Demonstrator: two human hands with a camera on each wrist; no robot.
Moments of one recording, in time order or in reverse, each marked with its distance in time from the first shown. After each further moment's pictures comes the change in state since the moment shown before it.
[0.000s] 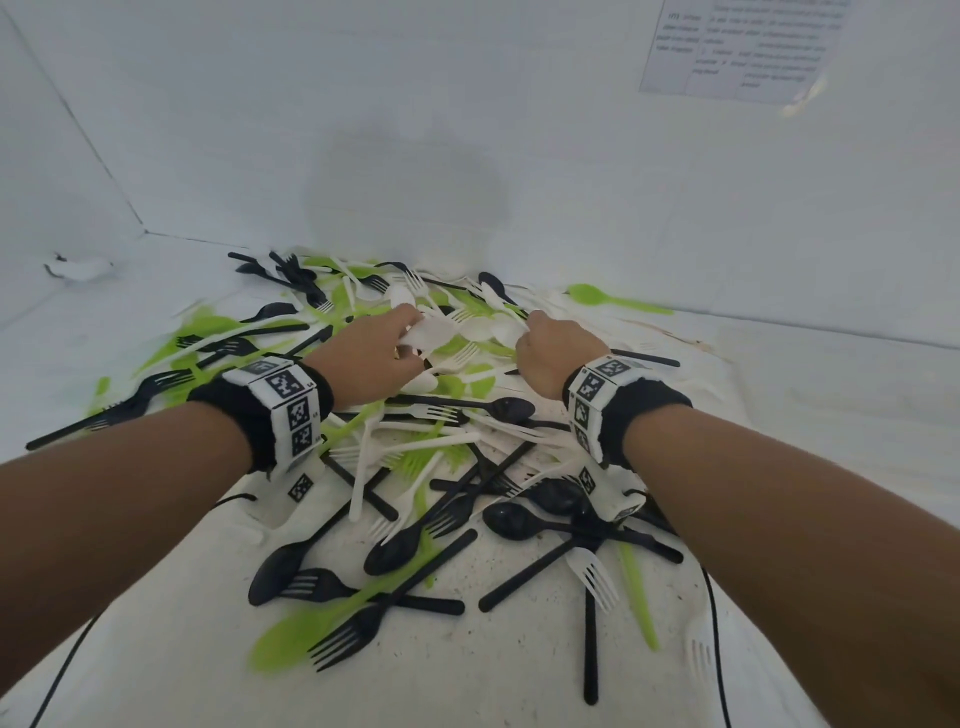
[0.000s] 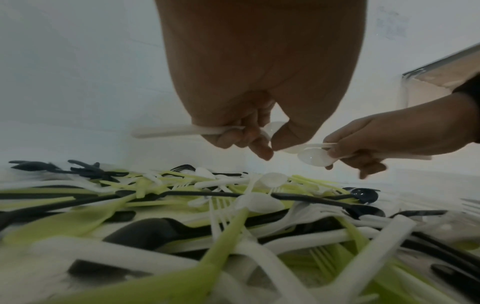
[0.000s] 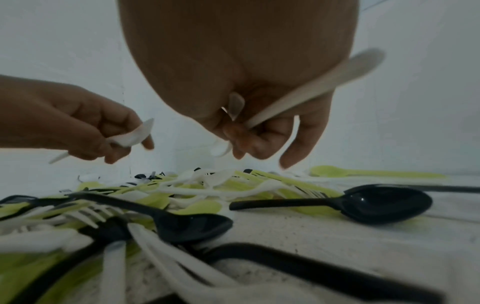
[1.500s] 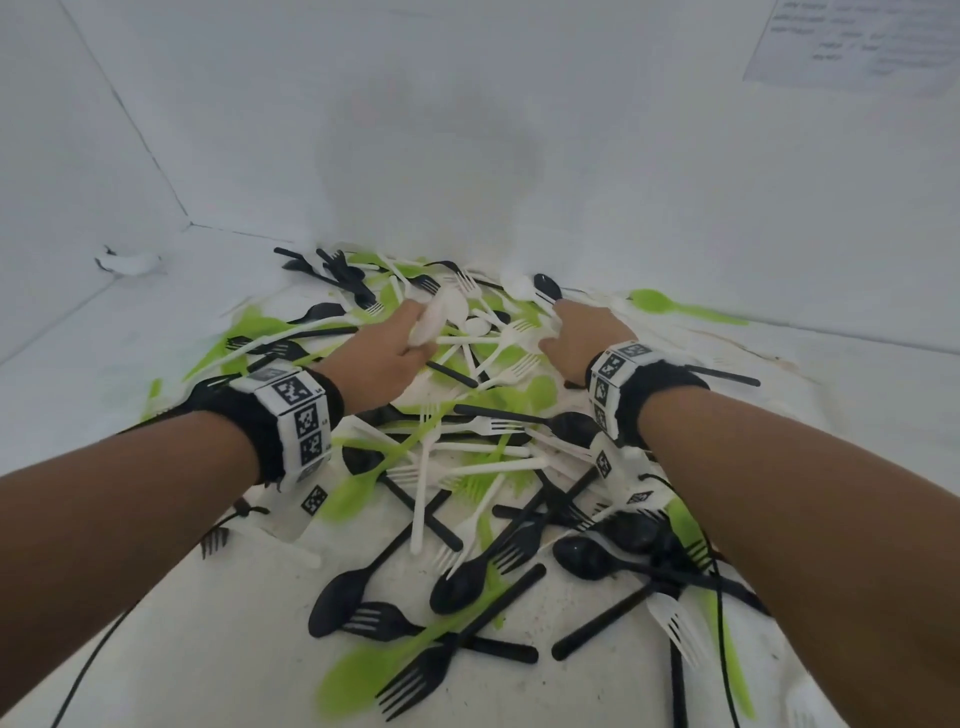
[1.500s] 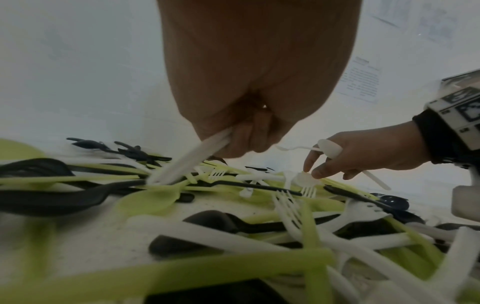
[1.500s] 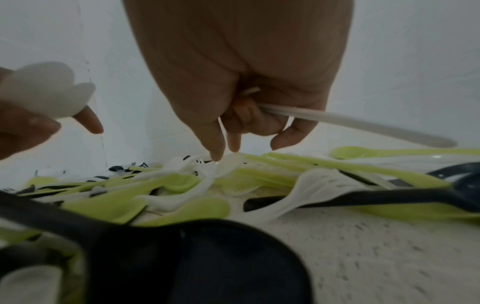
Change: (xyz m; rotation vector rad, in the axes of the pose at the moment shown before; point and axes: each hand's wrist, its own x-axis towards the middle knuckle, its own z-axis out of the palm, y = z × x) left_hand -0.002 -0.044 -0.027 -0.091 -0.063 -0.166; right_hand 0.078 -0.021 0.027 -0.036 0.014 -0.020
